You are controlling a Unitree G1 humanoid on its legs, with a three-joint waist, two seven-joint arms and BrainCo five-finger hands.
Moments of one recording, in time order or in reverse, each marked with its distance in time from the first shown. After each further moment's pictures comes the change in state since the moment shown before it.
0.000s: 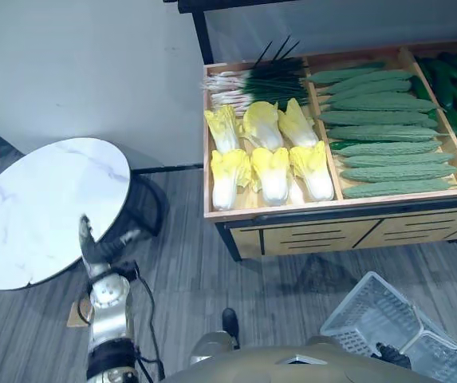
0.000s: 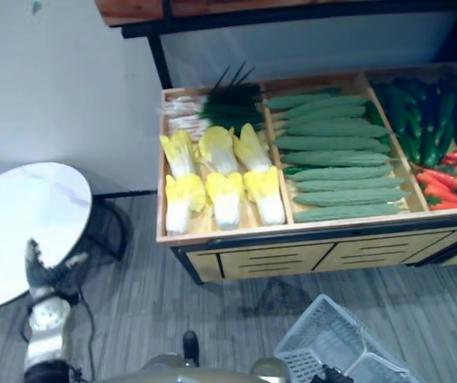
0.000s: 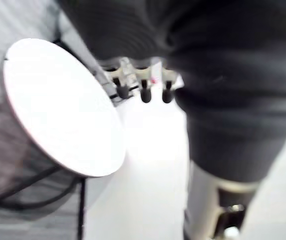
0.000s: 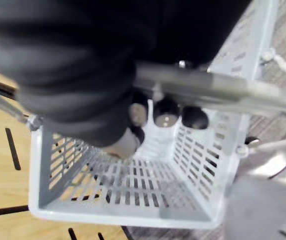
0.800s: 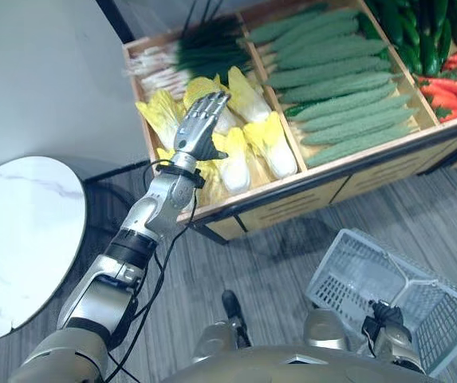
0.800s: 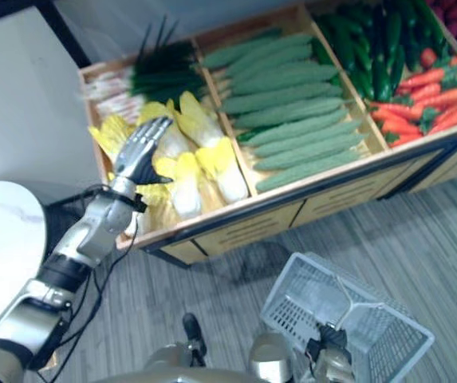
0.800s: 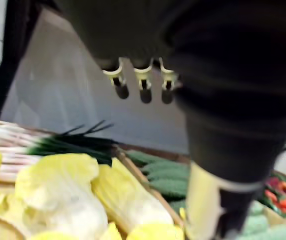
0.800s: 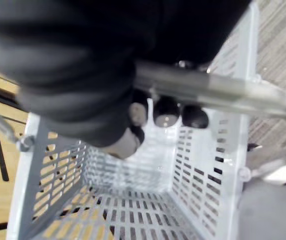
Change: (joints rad) left arm -0.597 0.287 -0.757 0.099 0.597 -0.010 -0.052; right arm -0.179 -0.053 0.076 0.005 -0.078 -0.011 0.013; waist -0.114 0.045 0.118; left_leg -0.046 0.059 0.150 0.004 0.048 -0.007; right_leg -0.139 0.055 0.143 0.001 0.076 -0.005
